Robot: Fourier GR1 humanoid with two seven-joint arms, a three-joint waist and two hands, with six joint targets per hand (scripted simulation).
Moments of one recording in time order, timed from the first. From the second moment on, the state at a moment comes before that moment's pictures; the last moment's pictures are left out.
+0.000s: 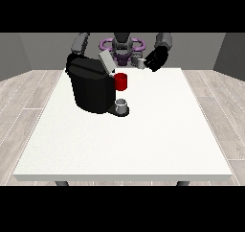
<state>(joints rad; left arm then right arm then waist) -0.71 0.24 0.03 -0.83 -0.61 -0.25 -0.13 -0.19 -0.08 -0.12 -1.08 -0.05 -0.02 -0.27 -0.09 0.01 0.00</state>
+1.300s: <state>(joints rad) -1.06 0.31 0.20 -0.79 -0.51 -0.23 0.04 -0.31 -0.14 -0.11 -1.09 -0.09 0.12 -0.37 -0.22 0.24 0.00</state>
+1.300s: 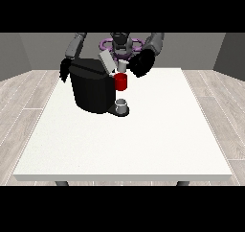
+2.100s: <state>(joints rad) -1.16 0.42 0.23 -0.71 -0.51 -0.24 0.02 -0.41 -0.16 -0.12 -1.06 -0.09 0.15 -0.35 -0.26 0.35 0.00</state>
